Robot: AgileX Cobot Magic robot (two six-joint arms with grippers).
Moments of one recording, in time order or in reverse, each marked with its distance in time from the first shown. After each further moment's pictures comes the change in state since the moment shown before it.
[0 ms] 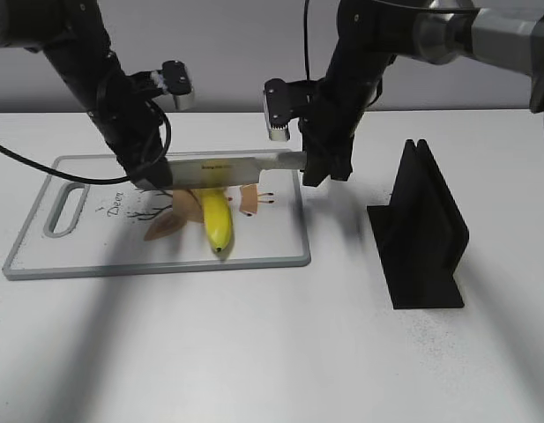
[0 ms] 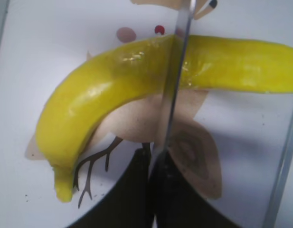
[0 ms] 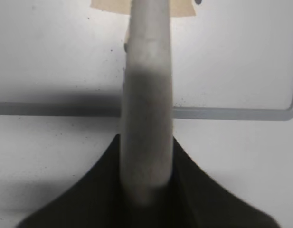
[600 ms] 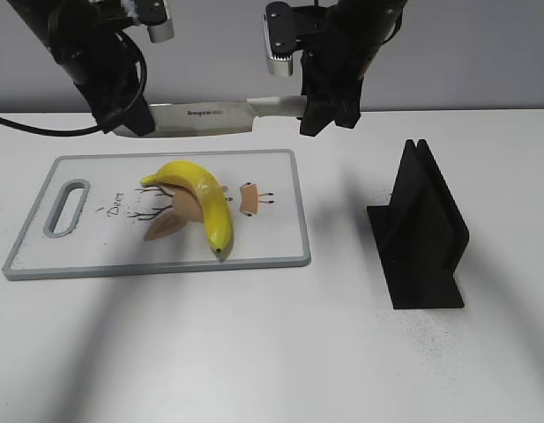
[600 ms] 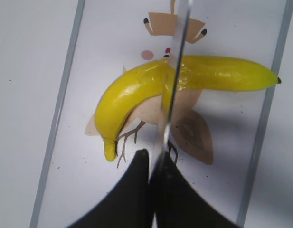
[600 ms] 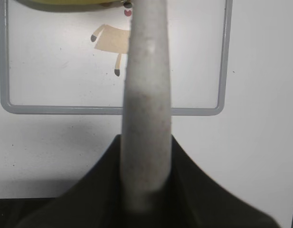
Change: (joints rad) left arm 0.000 -0.194 0.006 0.025 0.050 -0.002; right arm 0.003 -0.142 -0.045 0.041 0.081 0.006
